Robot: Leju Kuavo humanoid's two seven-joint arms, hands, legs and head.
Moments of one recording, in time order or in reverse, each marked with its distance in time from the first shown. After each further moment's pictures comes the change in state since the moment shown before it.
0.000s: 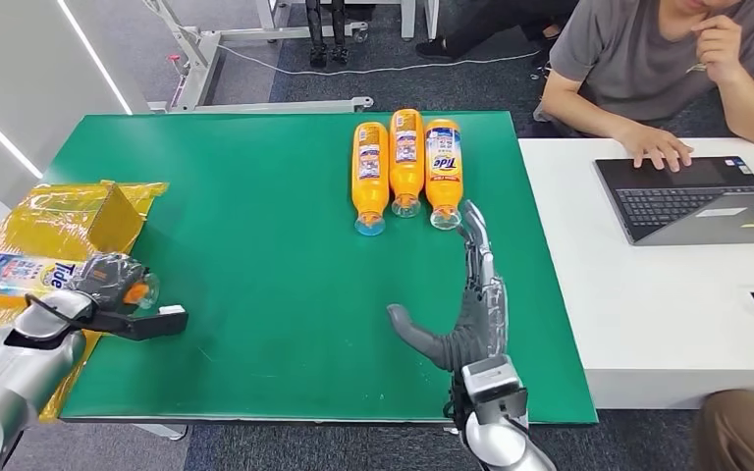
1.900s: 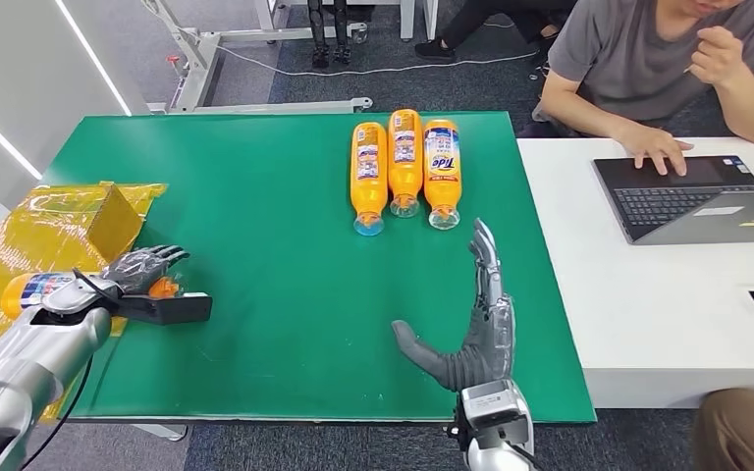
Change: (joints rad) left arm -0.092 -0.076 -0.058 0.113 0.242 -0.201 -0.048; right arm 0.098 0.021 -0.042 -0.068 0.095 -0.006 0.031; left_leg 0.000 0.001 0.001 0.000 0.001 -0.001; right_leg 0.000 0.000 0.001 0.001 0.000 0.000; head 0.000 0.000
